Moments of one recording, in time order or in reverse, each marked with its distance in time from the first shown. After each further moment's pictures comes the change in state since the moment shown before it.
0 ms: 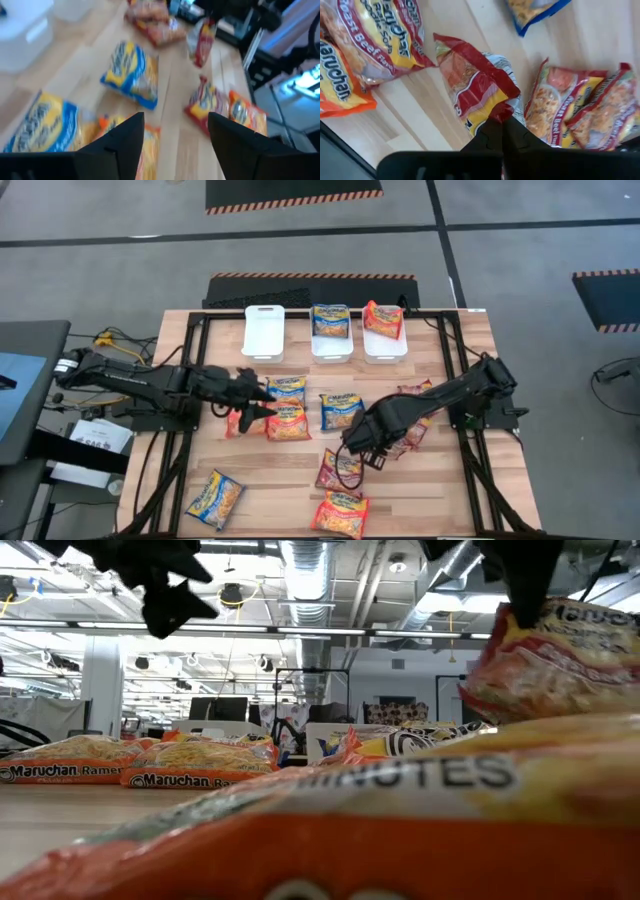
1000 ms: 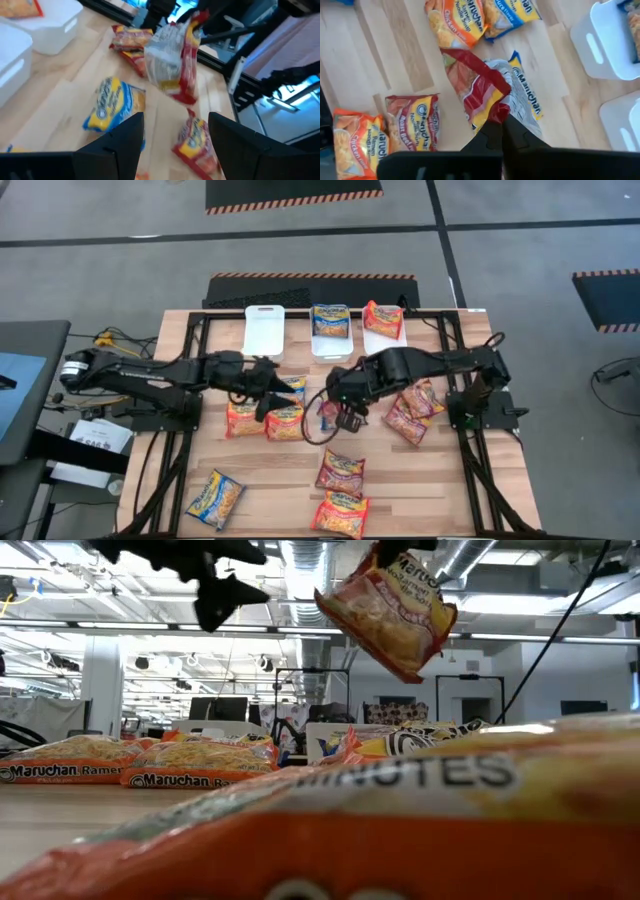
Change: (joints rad) left arm 0.132 0.210 0.118 0.183 0.167 0.021; right arm -0.212 0.001 0.324 0.125 0.110 -0.341
